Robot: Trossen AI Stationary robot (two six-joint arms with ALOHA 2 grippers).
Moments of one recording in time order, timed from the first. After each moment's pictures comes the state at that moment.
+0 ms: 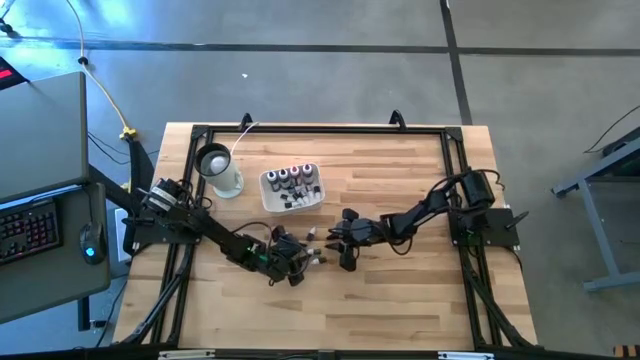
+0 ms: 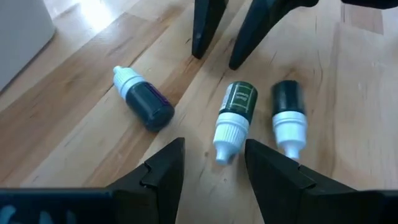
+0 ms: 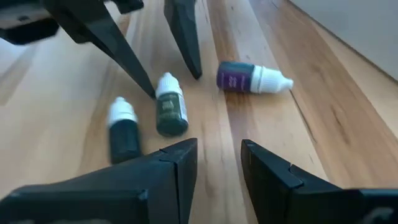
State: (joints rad) left arm -0.46 1.85 0.71 0.40 -0.64 -0.66; right arm 0.15 1.97 0.71 0.73 0.10 0.26
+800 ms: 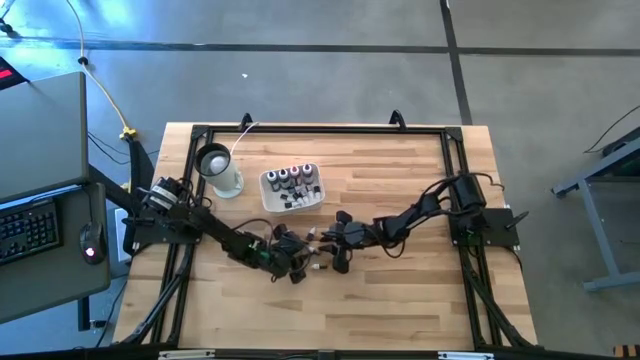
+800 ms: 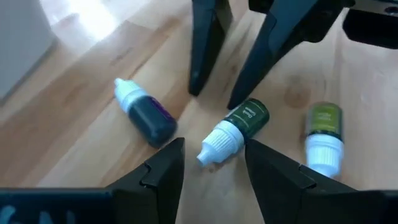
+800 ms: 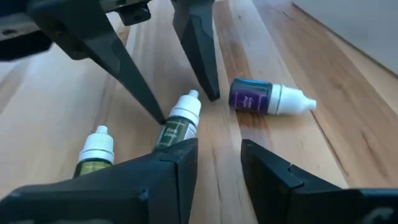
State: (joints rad) left arm -0.43 1.85 0.71 0.43 -0.62 -0.63; right arm 0.17 2.04 0.79 0.73 0.11 0.28
